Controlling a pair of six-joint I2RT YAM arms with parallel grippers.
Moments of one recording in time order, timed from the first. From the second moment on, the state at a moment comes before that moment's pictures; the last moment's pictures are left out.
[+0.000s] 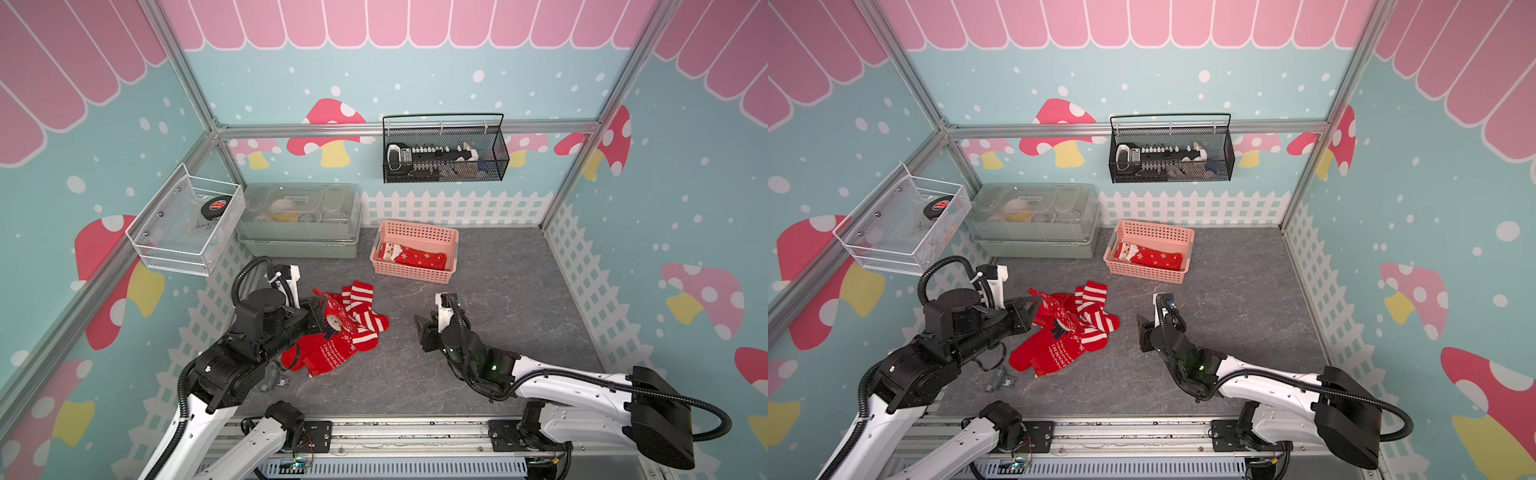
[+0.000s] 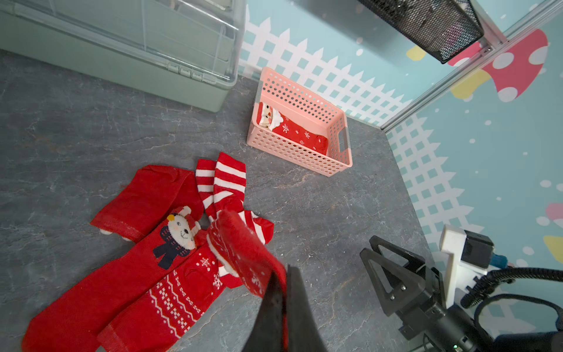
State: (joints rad) left arm -0.46 0.71 1.10 -0.87 -0.03 -0.56; right arm 1.06 1.12 0.56 0.16 0.54 0.56
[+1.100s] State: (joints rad) left arm -1.02 1.76 1.33 -0.39 0.17 -0.58; right arm 1.06 0.60 0.43 -0.25 0.94 0.62
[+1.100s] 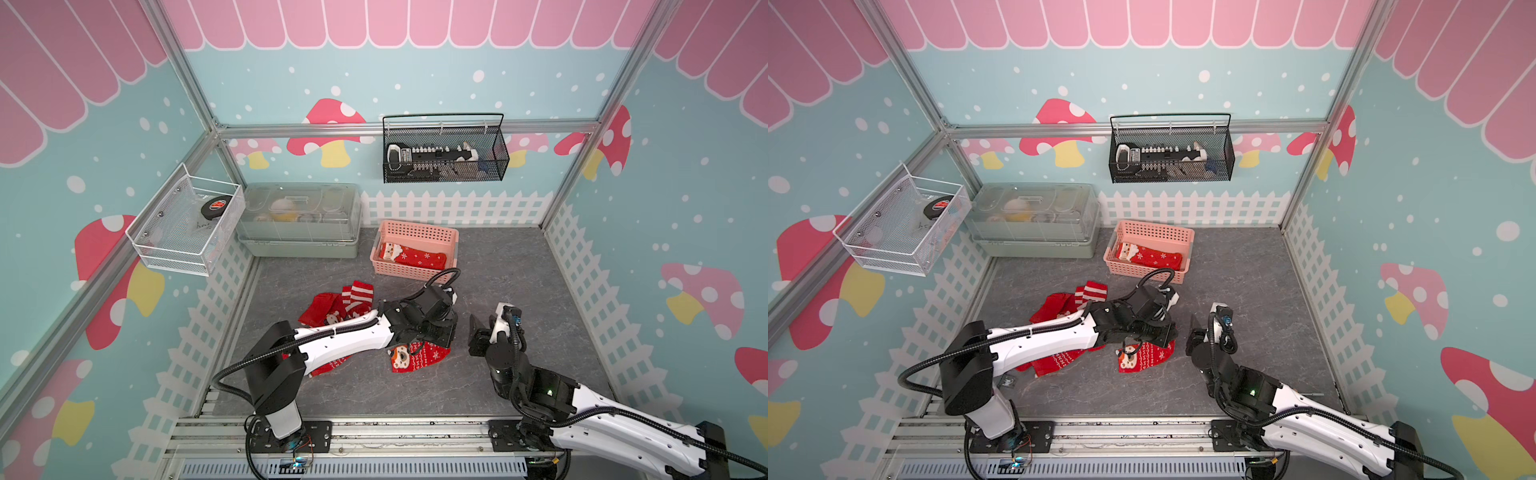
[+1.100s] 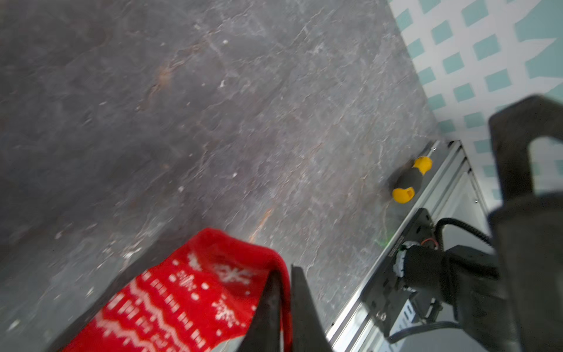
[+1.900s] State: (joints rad) left arm -0.75 0.98 0.75 -0.40 -0.10 -0.77; right arm 1.06 0.93 0.48 -0.19 0.71 0.58
